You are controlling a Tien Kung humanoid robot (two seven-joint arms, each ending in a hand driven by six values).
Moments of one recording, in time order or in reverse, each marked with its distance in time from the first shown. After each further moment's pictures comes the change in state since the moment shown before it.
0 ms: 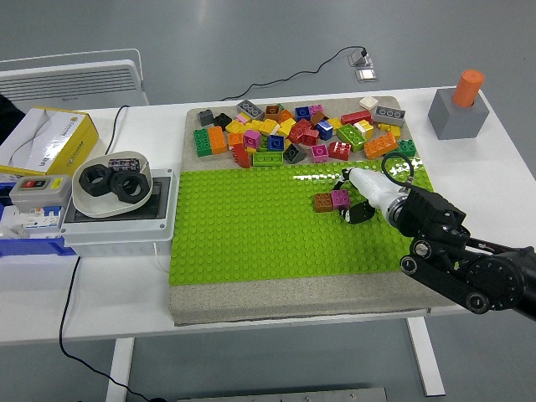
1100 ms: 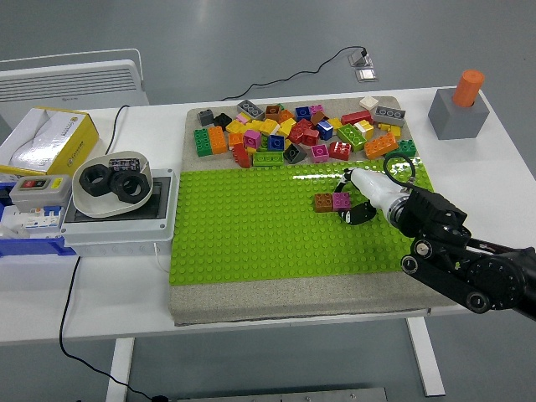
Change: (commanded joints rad) left arm -0.002 0.002 -0.004 0.000 0.010 -0.002 0.001; right arm -0.001 -0.001 0.003 -0.009 0.008 -0.002 0.000
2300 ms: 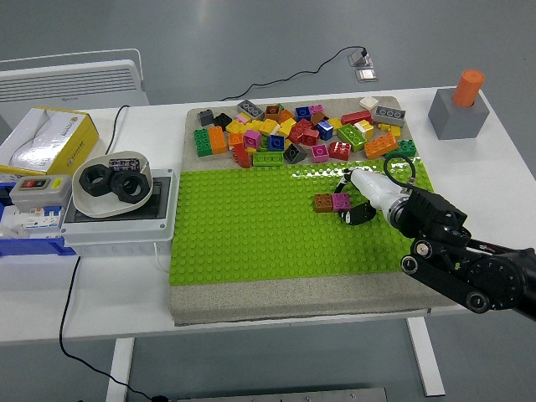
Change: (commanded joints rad) left arm 0.000 -0.004 0.000 -0.001 -0.002 0.004 0.004; right arm 0.000 0.000 -0.008 -0.001 0.015 -0.006 0.004
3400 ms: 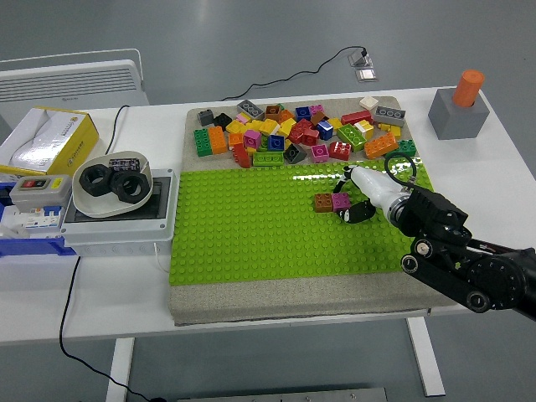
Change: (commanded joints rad) left arm 0.002 0.002 -0.006 0.001 0.012 -0.004 0.002; right arm -0.003 0.000 0.011 0.004 -0.002 -0.009 0.002
